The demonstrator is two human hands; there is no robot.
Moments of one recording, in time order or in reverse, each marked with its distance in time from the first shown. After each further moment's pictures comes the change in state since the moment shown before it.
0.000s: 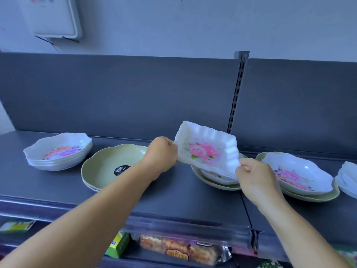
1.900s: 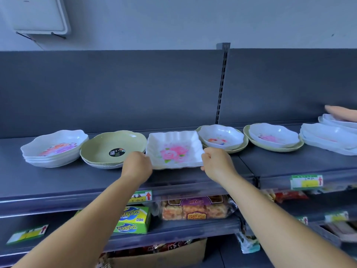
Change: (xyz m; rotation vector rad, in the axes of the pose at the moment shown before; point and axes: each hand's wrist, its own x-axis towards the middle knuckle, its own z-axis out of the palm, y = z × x) left_hand -0.033 -0.113 -0.069 0.193 0.046 0.045; right_hand -0.077 -0.059 0.086 -0.043 -0.089 0.050
